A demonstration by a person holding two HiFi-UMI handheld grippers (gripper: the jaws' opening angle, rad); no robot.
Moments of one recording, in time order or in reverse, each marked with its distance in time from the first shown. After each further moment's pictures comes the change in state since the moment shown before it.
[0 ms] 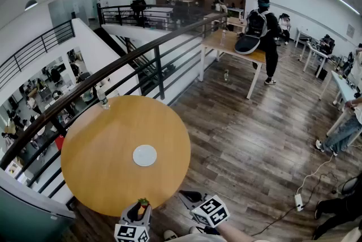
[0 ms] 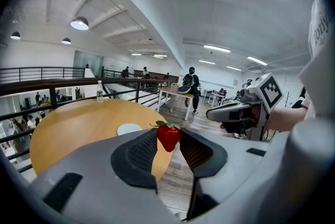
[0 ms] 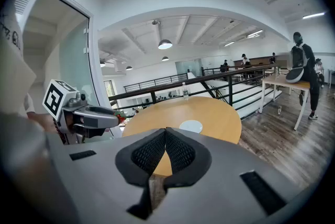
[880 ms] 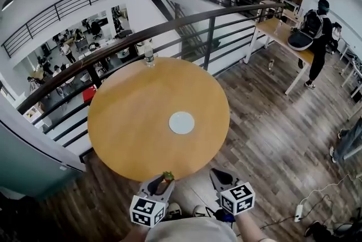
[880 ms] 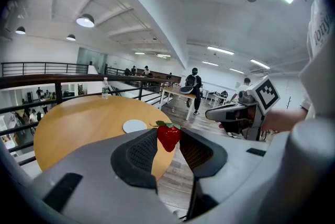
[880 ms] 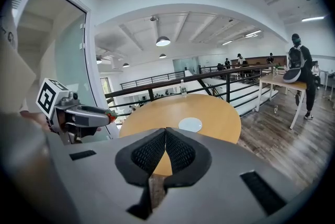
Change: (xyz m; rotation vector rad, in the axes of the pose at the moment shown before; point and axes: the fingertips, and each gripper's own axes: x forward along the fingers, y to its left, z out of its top) left arm -0.005 0.031 -0.002 0.009 -0.019 -0.057; right arm 0.018 0.001 0.004 0.010 -0.003 -0.111
